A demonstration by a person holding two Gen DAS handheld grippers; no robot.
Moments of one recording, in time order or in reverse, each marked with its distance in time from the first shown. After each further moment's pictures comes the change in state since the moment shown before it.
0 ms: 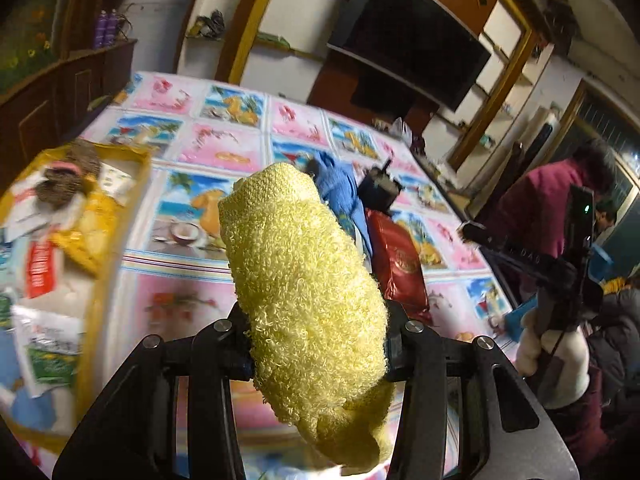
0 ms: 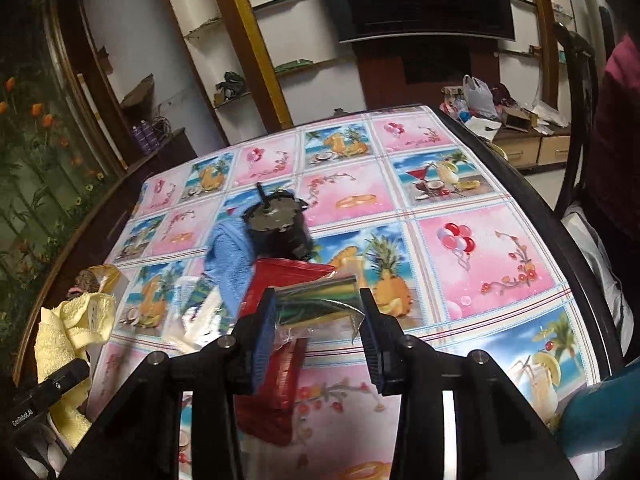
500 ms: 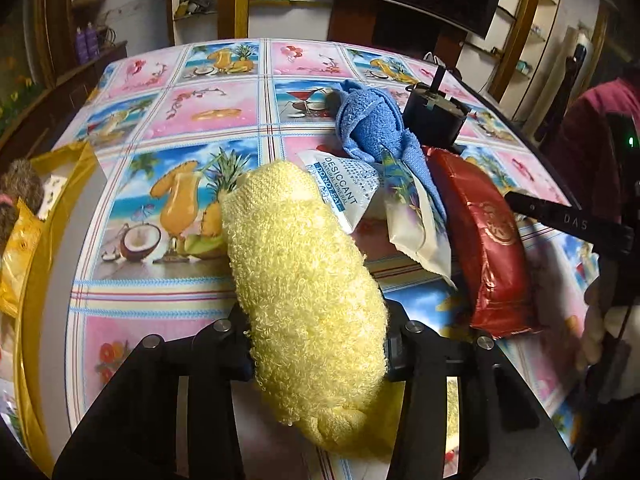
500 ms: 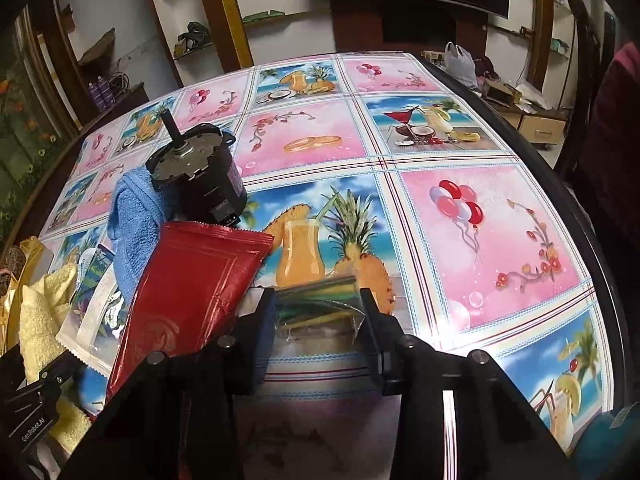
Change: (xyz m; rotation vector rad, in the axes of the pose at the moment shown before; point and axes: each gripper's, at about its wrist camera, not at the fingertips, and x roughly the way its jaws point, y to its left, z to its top) left arm 0.136 -0.016 -0.009 0.168 0.199 0.192; right arm 0.085 -0.032 -0.011 -0.004 0.158 -0.160
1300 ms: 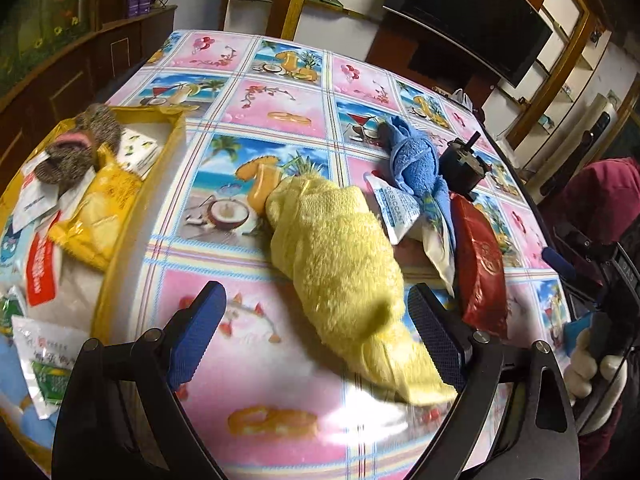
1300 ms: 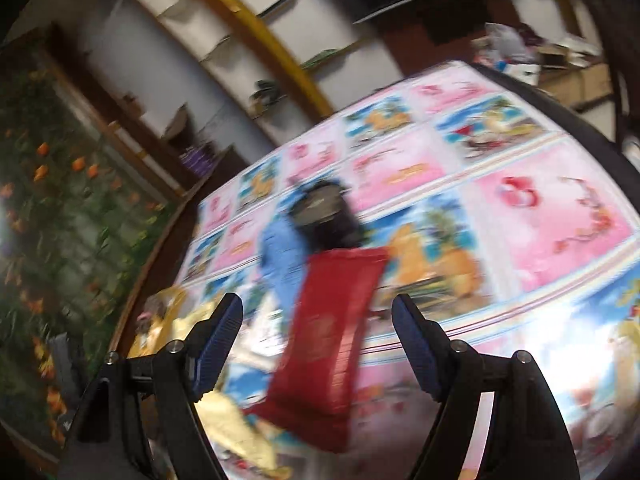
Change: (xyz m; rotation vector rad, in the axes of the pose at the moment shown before) left arm -0.049 0.045 0.000 -0.206 -0.010 0.005; right arm -0.056 -0.021 -0.005 0.202 -0.108 0.444
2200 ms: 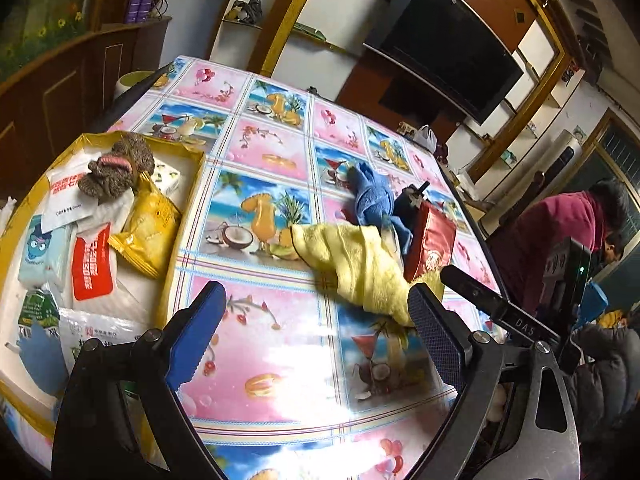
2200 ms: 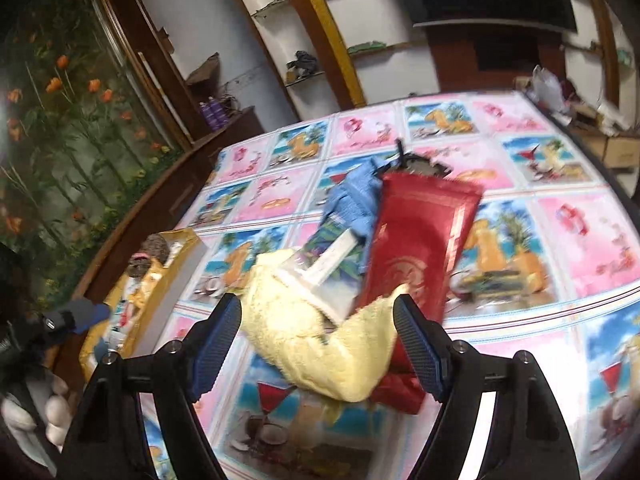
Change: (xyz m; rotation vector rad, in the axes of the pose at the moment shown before) left arm -0.075 0.034 0.004 -0.067 -0.090 -0.161; right arm 0.039 0.102 -0.043 -0.260 0.071 -0.014
